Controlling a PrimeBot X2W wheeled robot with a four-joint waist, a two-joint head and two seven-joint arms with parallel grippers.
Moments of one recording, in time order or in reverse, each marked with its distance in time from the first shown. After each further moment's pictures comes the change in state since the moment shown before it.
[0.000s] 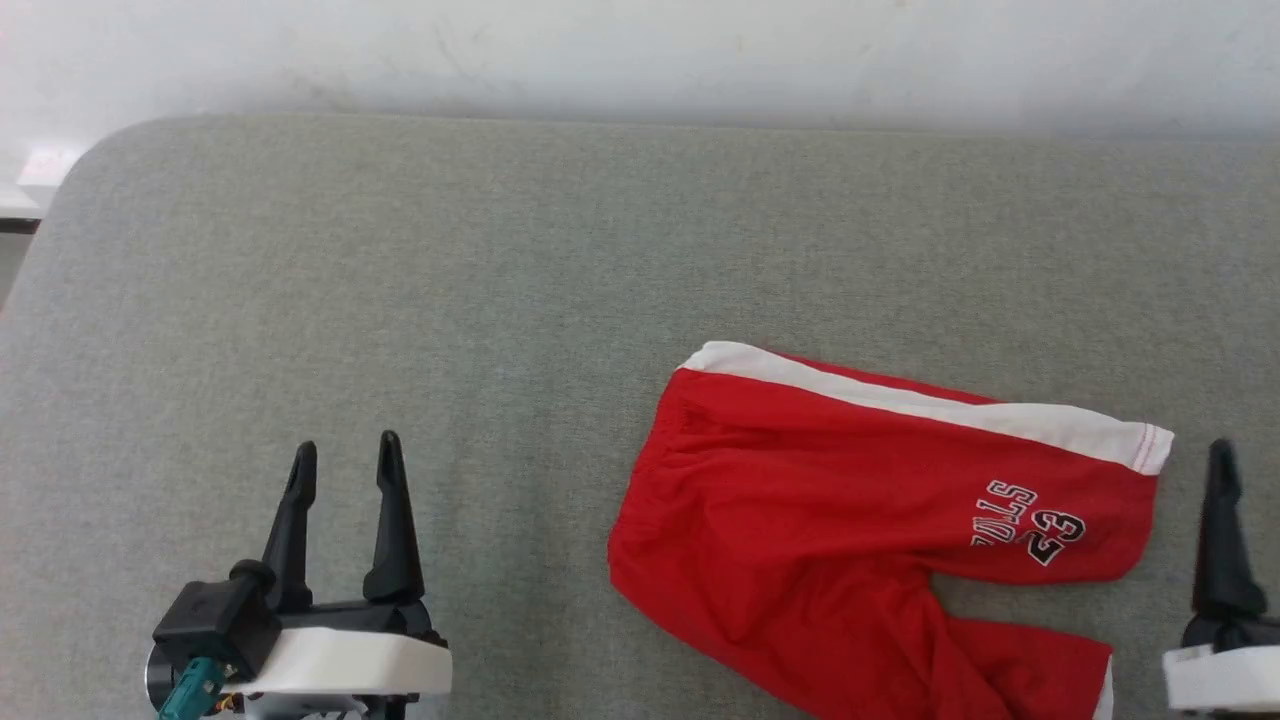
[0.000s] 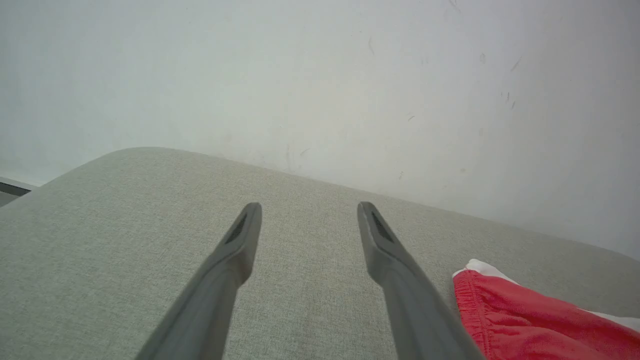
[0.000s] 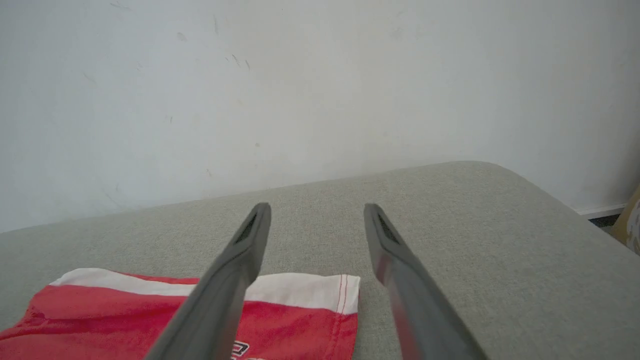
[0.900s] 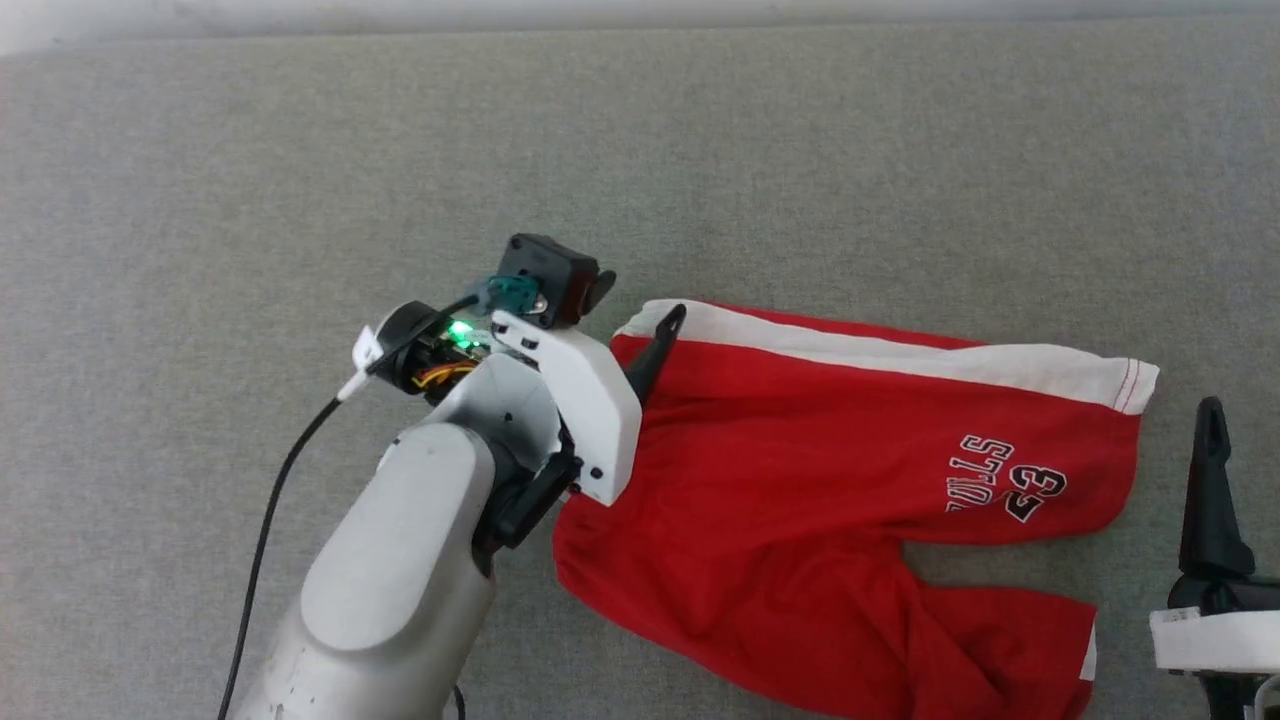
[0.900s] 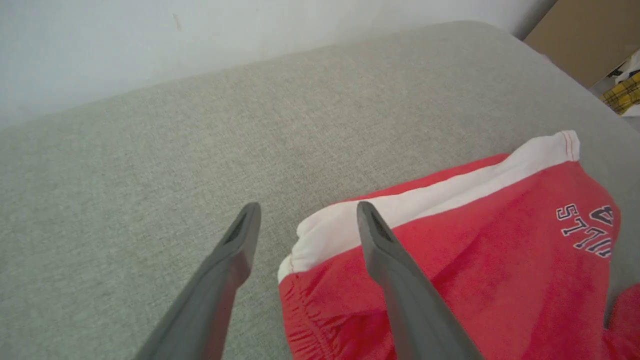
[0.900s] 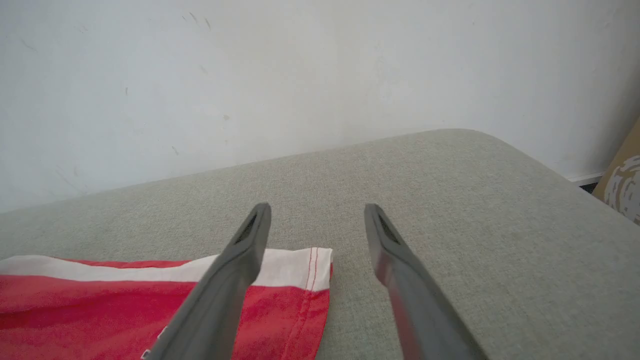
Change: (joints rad) left arm -0.614 0.001 -0.319 0.309 0.011 -0.235 0.625; right arm -0.054 0.001 0.039 0.031 0.011 0.000 -0.045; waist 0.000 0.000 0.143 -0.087
